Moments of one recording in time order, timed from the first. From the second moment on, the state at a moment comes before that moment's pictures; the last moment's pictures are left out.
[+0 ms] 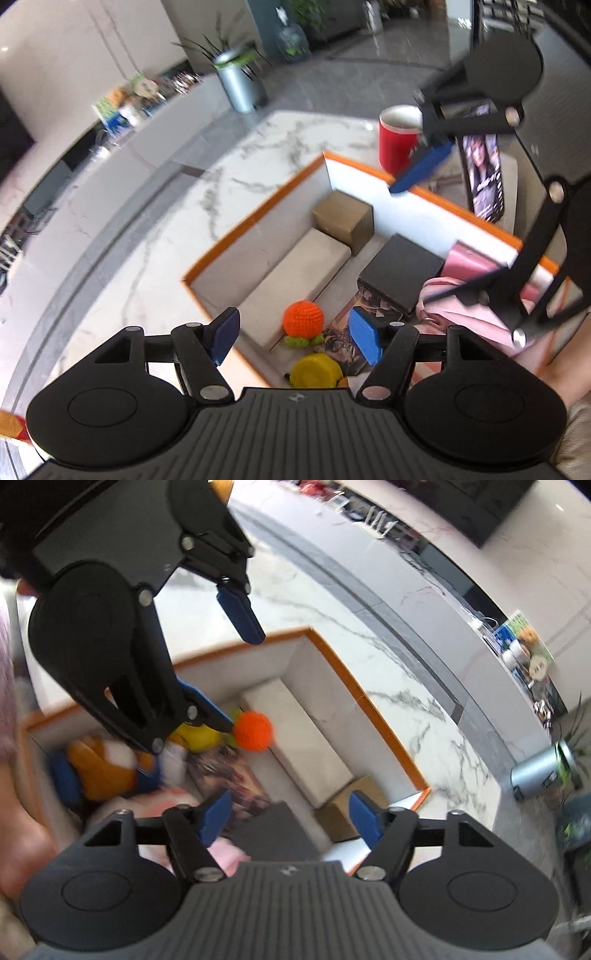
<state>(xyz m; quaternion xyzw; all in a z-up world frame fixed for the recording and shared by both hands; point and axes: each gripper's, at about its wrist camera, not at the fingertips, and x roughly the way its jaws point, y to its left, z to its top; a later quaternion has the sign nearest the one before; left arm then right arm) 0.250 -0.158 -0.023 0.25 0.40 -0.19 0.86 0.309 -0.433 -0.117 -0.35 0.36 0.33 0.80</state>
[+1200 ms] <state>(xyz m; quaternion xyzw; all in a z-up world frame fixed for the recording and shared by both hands) 0.051 -0.090 0.000 0.02 0.22 0.15 0.96 0.134 -0.435 -0.096 -0.03 0.30 0.11 0.95</state>
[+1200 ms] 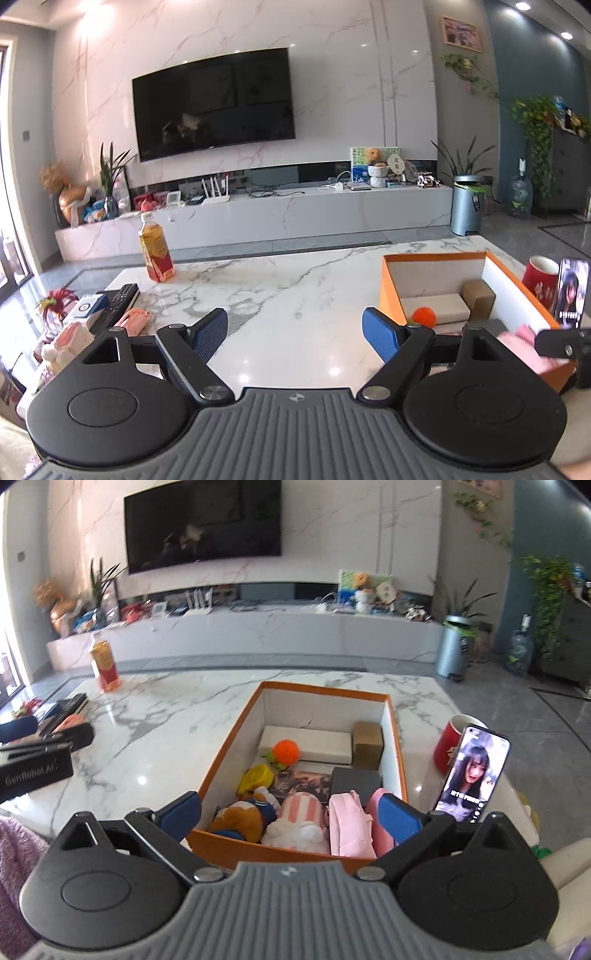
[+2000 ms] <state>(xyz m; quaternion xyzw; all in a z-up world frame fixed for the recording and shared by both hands) 0.054 -0.107 -0.066 0.01 0.32 0.12 0.94 0.143 -0.417 -0.159 -0.03 0.33 0.08 0.94</state>
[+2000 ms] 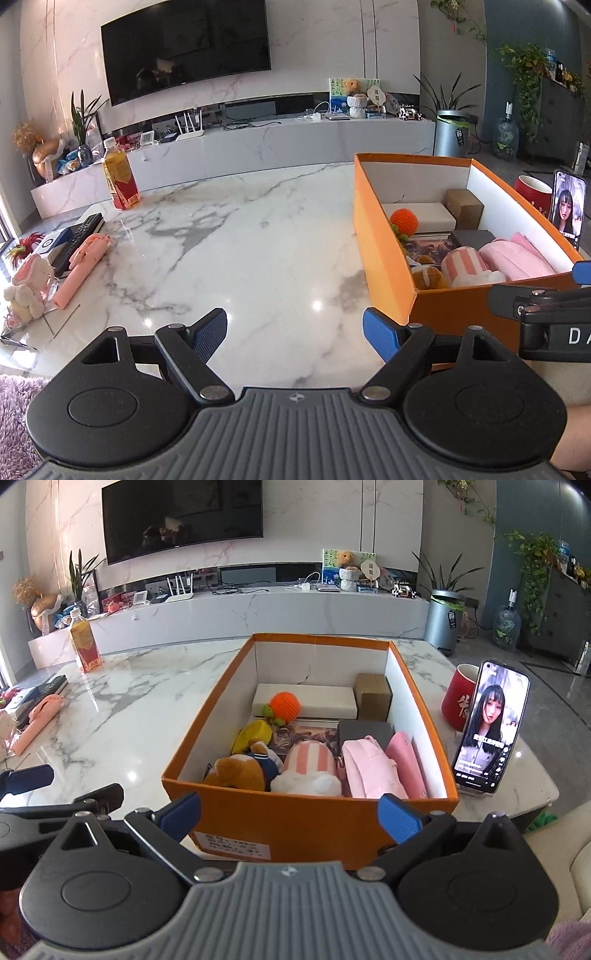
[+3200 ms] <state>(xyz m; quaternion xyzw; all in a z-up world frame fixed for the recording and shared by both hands) 0.037 -0.109 -0.046 0.02 0.30 0.13 0.95 0.120 -0.403 -0.143 -0.06 0.30 0.09 0.95</state>
